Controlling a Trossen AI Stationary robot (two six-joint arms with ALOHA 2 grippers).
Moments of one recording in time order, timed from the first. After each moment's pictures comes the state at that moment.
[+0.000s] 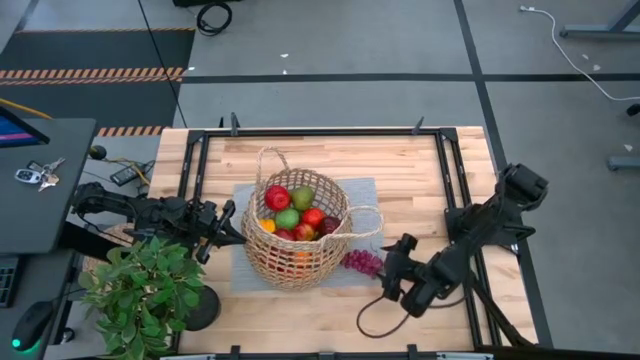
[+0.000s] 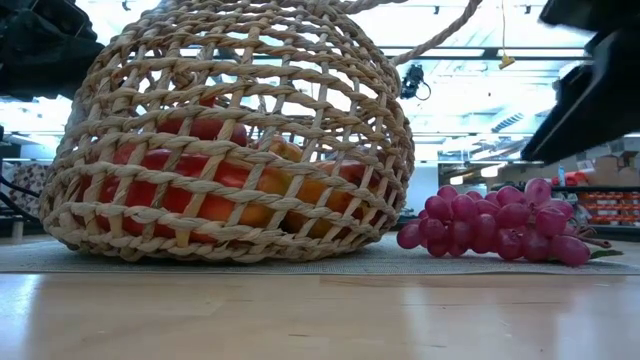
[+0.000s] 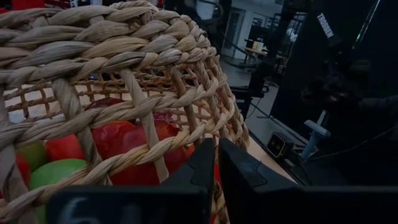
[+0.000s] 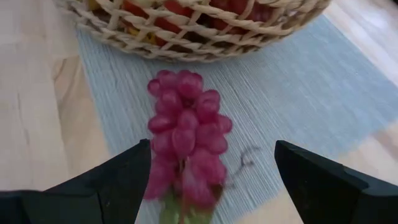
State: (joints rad) left arm -0.24 0.12 0.01 0.11 0.08 -0.20; right arm 0.79 1.60 0.87 -0.58 0.81 1.05
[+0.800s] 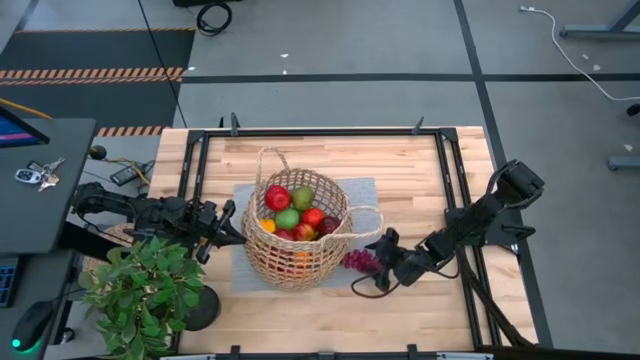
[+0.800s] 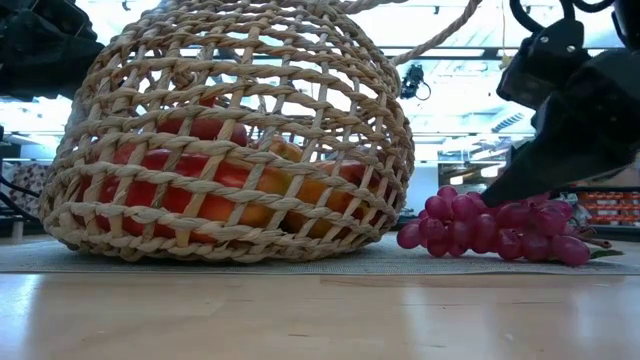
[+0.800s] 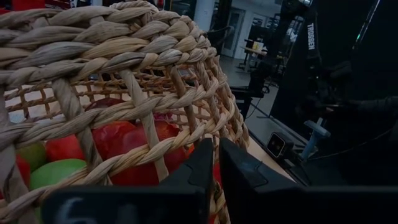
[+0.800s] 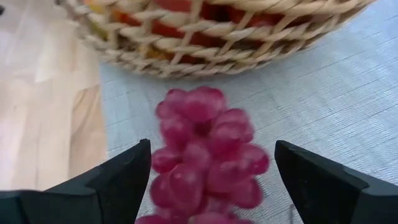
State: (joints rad) left arm -0.24 0.12 0.01 0.11 0.08 -0.20; right arm 0.59 1.60 0.50 0.33 0.65 0.71
